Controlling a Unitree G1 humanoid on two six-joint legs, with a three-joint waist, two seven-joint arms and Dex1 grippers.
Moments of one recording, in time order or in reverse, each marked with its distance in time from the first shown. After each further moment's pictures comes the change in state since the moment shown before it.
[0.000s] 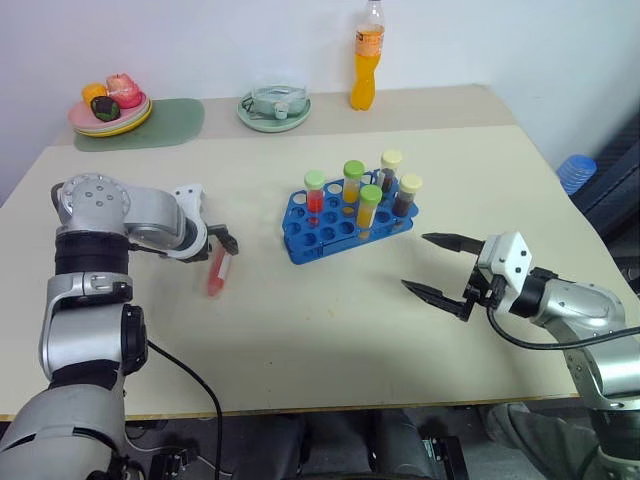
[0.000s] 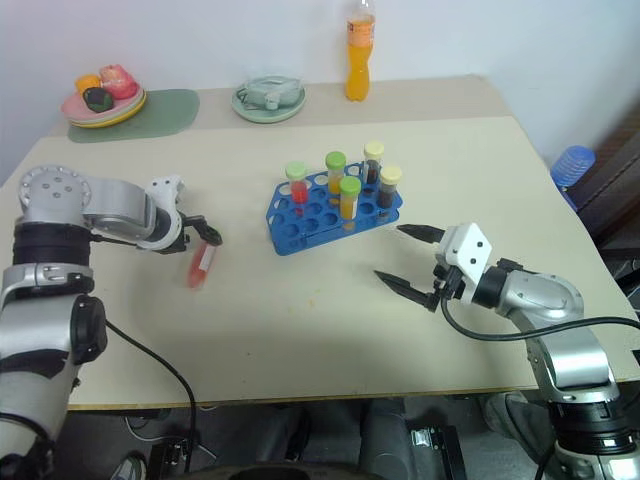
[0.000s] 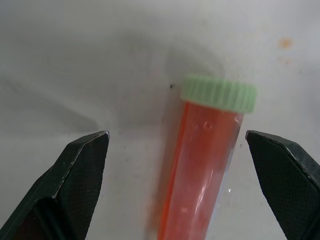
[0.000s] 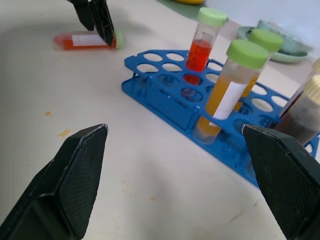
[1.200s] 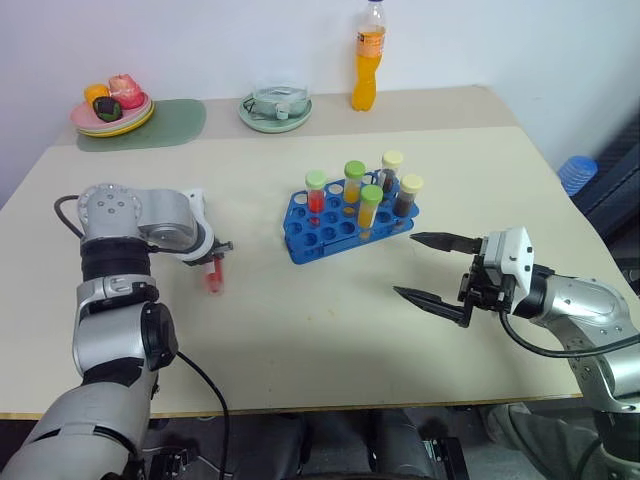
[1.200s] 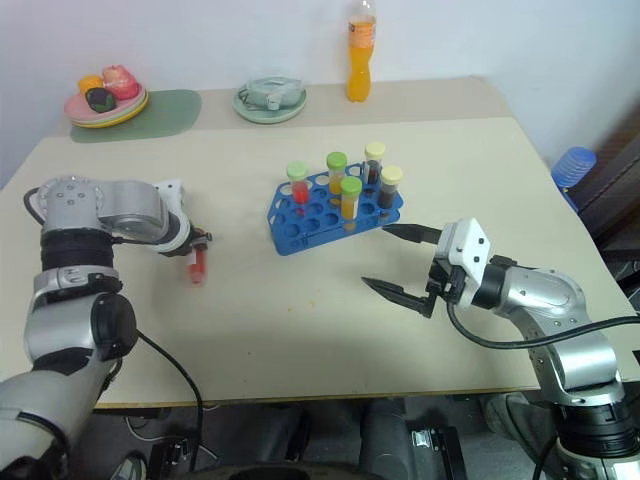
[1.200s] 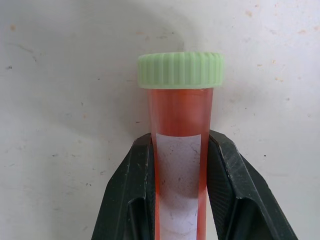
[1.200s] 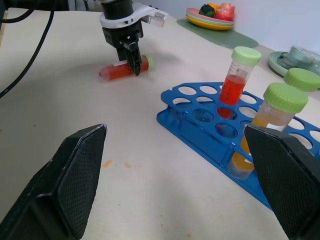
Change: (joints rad) left arm 0.031 -0.147 0.238 -0.039 0.046 0.002 0.302; right arm -0.025 -0.006 -0.005 -0.076 0.105 0.065 0.066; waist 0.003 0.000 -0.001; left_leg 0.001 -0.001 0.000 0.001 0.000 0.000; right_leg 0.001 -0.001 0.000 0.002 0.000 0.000
